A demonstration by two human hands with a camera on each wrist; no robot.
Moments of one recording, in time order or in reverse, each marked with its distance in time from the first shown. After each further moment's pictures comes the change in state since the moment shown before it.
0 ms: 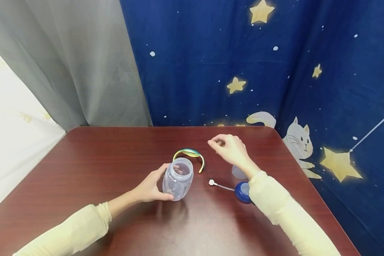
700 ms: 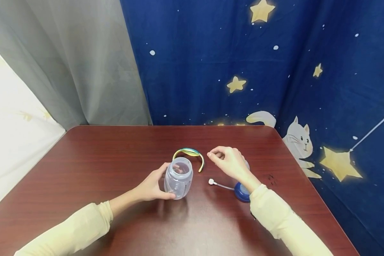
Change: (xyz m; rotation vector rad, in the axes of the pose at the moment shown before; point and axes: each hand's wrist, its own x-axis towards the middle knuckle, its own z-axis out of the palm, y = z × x) left_hand 0.006 0.022 -0.003 -0.100 -0.011 0.030; right_hand -0.029 0.006 0.017 0.057 -0.022 -0.003
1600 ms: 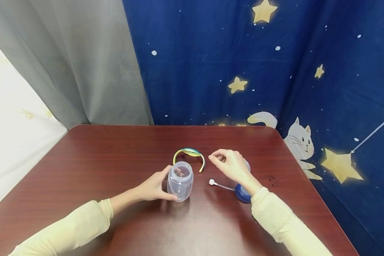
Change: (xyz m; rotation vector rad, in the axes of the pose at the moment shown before) left_hand -0.007 -0.034 0.006 0.076 -0.107 -0.124; right_hand -0.006 0.001 0.002 -0.021 -0.009 -0.004
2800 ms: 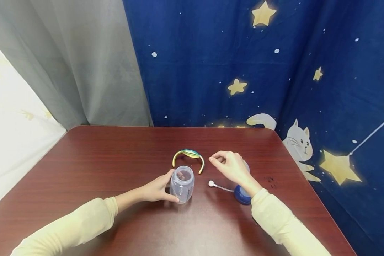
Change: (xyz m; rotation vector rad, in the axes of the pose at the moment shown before) left_hand 0.004 -0.012 0.008 -0.032 -0.099 -0.067; right_hand 0.000 0.006 0.002 -0.011 0.010 -0.003
